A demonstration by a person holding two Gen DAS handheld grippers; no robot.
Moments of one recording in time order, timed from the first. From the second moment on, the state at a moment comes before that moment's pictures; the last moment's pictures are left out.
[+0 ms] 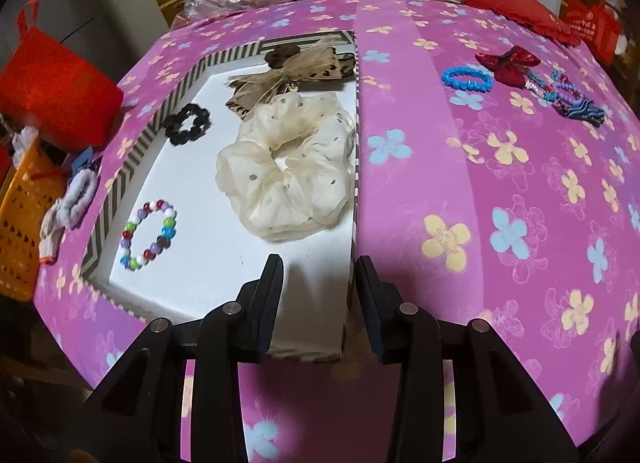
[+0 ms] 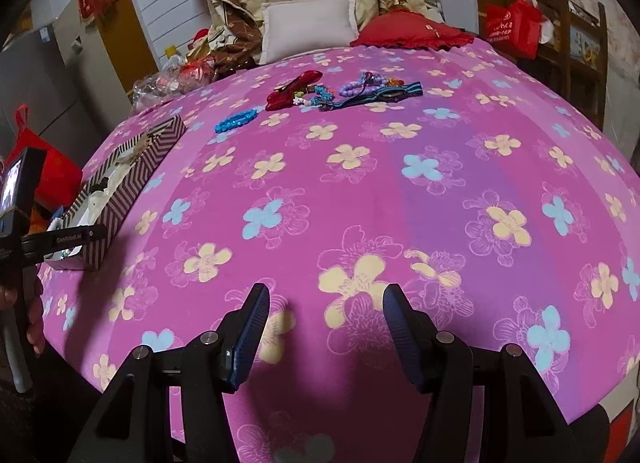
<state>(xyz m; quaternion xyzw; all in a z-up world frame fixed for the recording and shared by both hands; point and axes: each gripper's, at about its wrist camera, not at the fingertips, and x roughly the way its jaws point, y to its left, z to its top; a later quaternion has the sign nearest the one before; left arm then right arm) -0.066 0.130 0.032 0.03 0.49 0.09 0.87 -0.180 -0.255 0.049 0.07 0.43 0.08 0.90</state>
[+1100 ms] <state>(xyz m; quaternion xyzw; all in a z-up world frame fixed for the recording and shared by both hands) -0.019 0.075 0.066 -0.02 0.48 -0.05 0.87 -0.158 -0.264 0.050 0.08 0.42 0.05 0.90</state>
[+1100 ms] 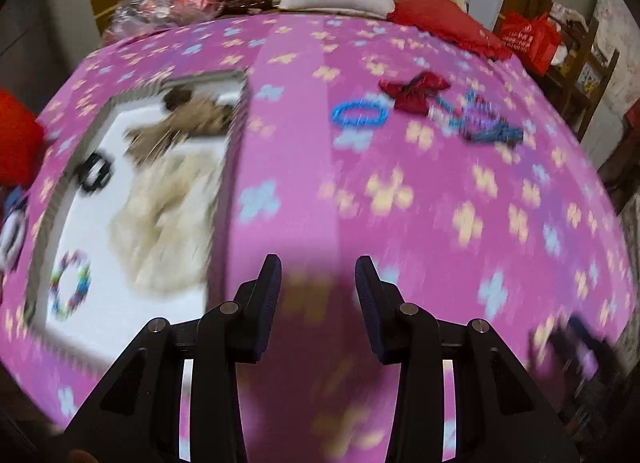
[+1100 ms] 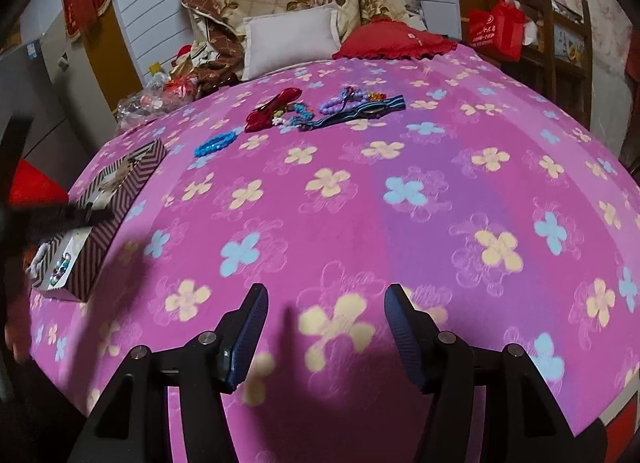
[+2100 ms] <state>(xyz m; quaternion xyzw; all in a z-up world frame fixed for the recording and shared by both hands) 0.108 0.016 0.019 0.03 0.53 -0.08 0.84 -0.146 -0.287 0.044 0.14 0.42 0.06 0.89</state>
